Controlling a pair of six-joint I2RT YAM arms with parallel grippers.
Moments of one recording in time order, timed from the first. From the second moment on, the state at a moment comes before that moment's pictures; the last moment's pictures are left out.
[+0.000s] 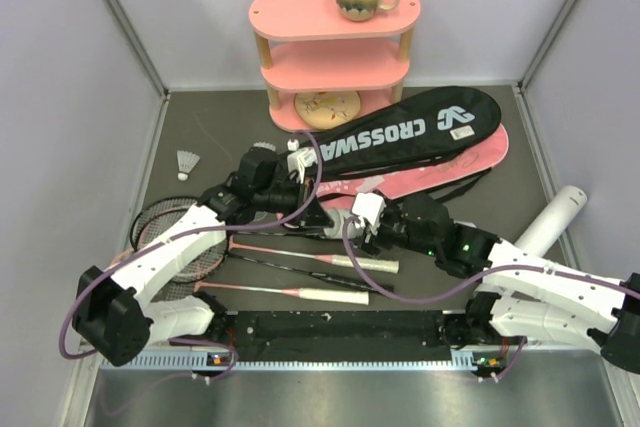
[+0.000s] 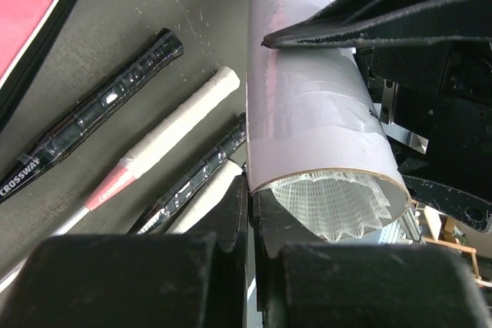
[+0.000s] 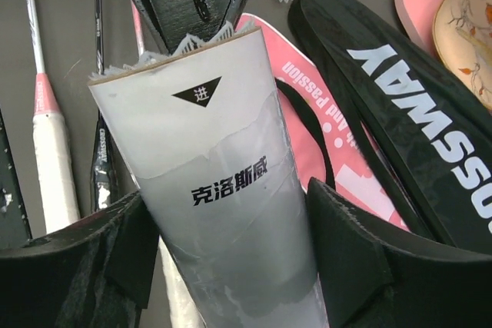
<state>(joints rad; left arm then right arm) -0.60 1.18 0.89 -0.33 0.71 -0.50 1.00 0.95 0.68 -0.13 -0.06 -0.34</state>
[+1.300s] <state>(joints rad) -0.85 0.79 0.70 -0.06 0.20 -0.56 1.13 0.74 0.45 0.24 0.11 -0.42</state>
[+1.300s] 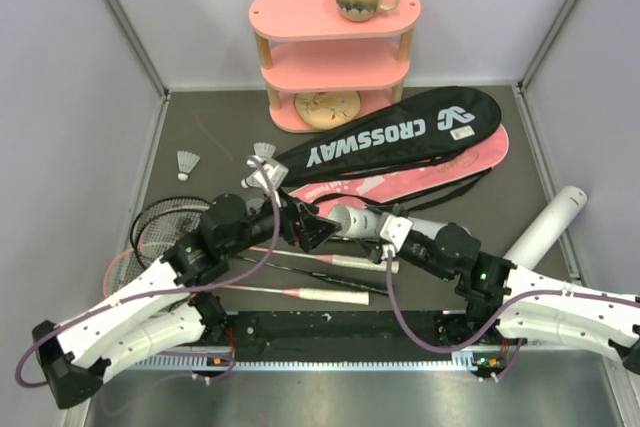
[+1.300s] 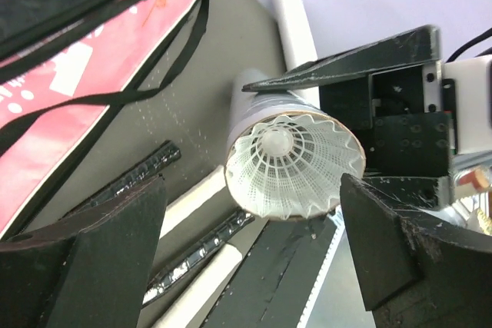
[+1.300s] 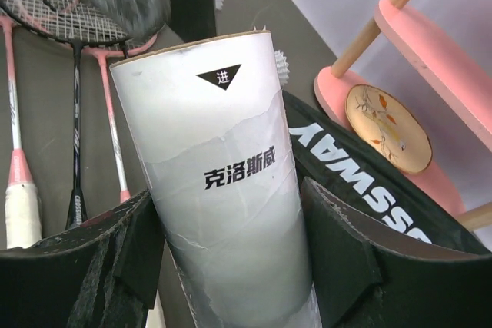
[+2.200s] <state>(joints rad) -0.86 0.85 0.77 -0.05 0.24 -0.59 1.13 0.64 0.38 0.32 0.06 -0.39</state>
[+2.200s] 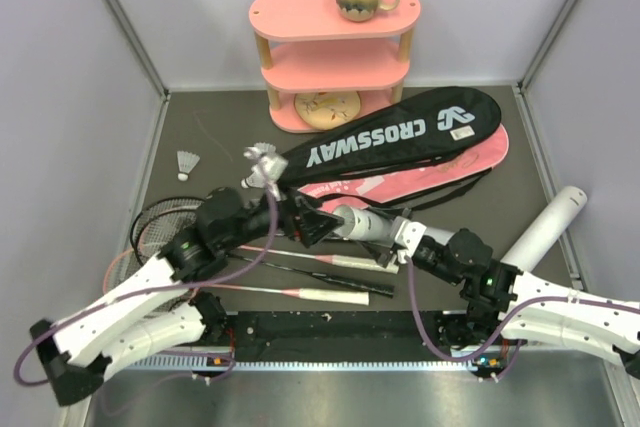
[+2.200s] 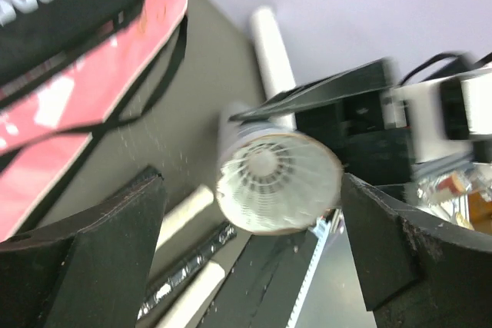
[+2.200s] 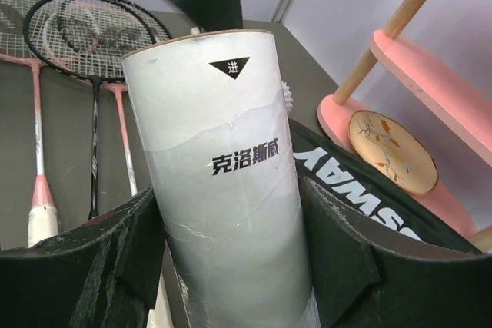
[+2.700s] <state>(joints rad) -0.65 0.84 0.84 -0.46 -0.22 -0.60 1.13 0.63 0.38 0.28 0.20 -0.32</state>
